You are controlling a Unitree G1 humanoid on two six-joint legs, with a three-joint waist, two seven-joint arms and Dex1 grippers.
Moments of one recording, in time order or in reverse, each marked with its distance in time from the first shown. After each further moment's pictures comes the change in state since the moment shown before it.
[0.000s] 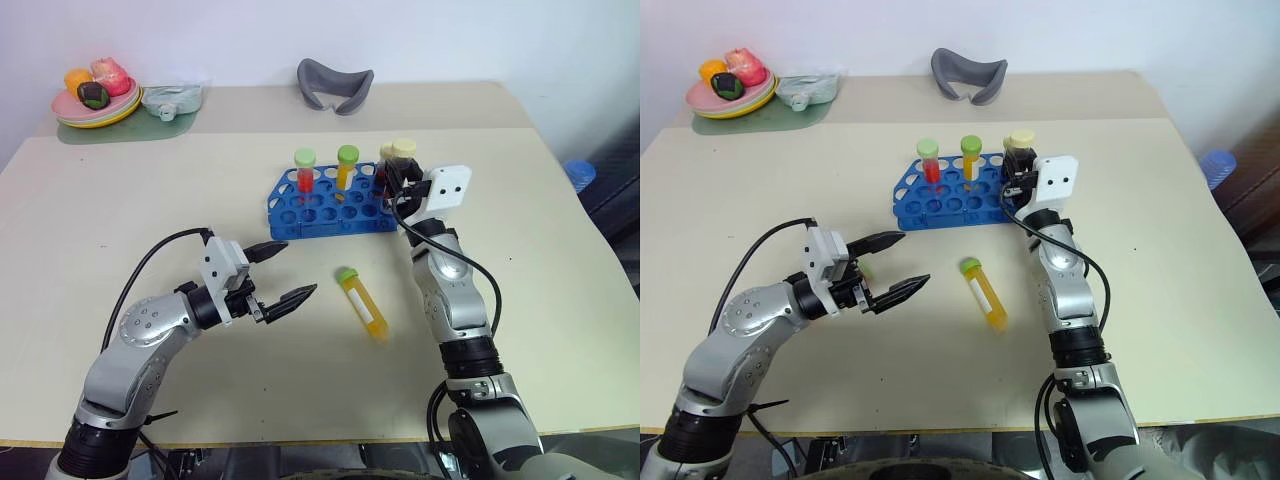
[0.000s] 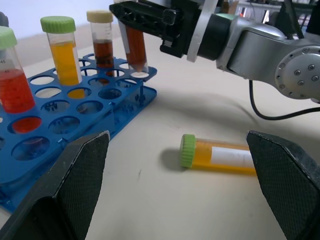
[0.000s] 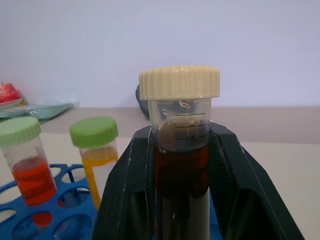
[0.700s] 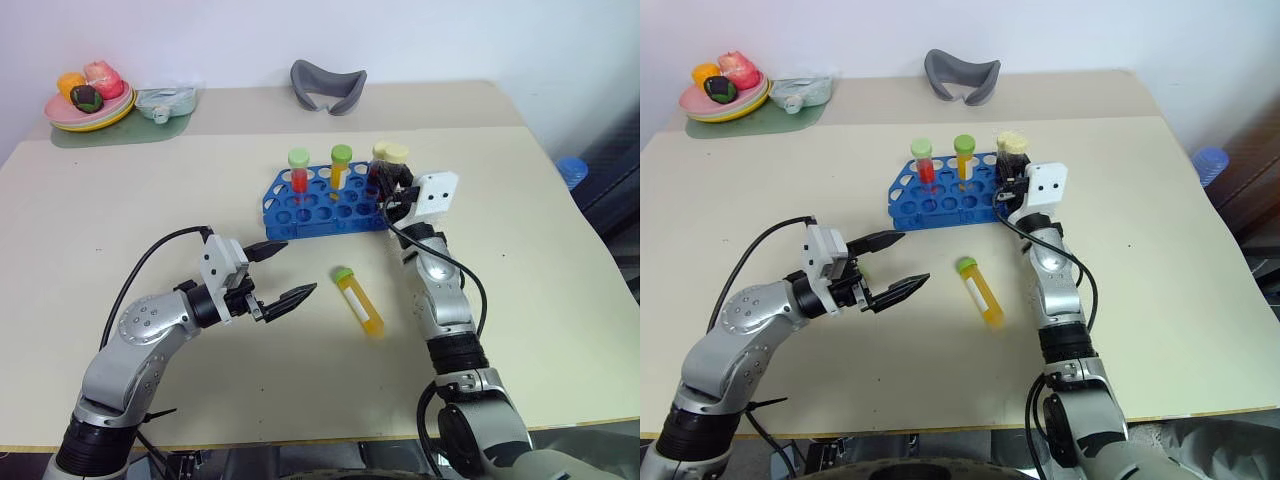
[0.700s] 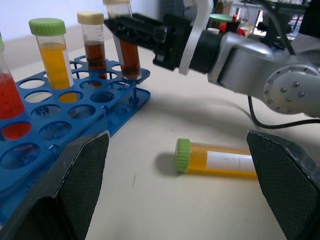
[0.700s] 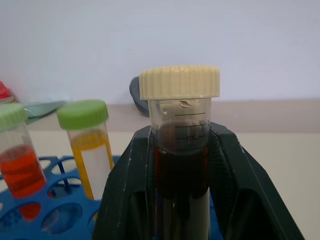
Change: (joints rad) left arm -0.009 0.008 0.001 0.000 -0.018 0.015 0.002; right arm -0.055 0.049 -0.024 0.177 -0.041 -0.126 0.012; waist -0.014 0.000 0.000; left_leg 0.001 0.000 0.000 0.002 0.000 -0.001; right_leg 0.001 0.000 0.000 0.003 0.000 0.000
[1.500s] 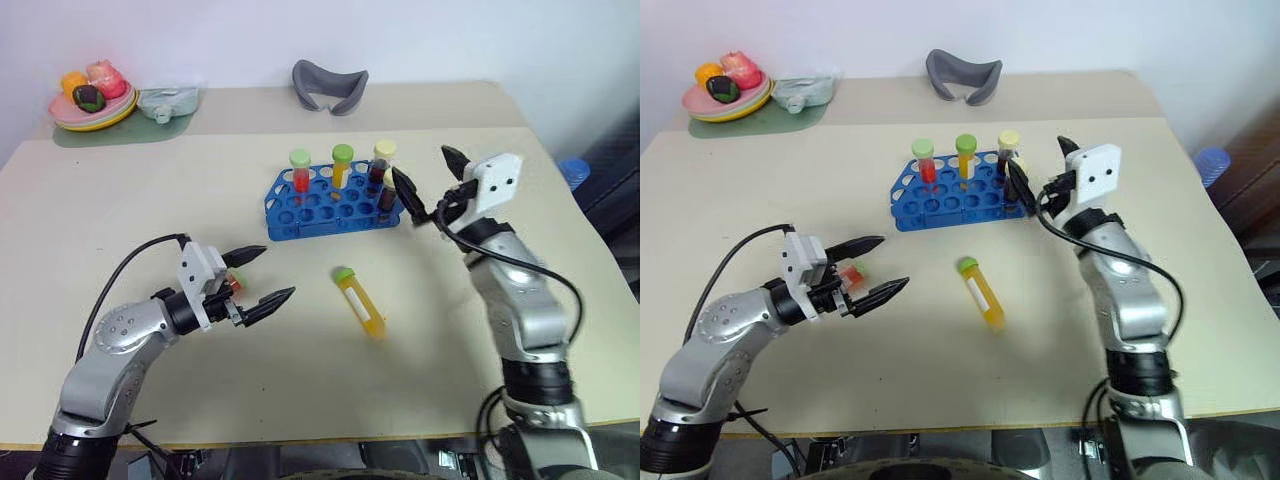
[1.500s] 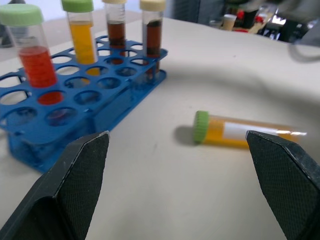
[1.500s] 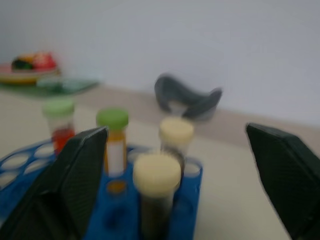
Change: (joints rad) left arm 0.072 0.059 0.089 0.051 0.002 -0.056 -0.051; right arm 0.197 -0.421 -0.066 -0.716 0.286 0.701 0.228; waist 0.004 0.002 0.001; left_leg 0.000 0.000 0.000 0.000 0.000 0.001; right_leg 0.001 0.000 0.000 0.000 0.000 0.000
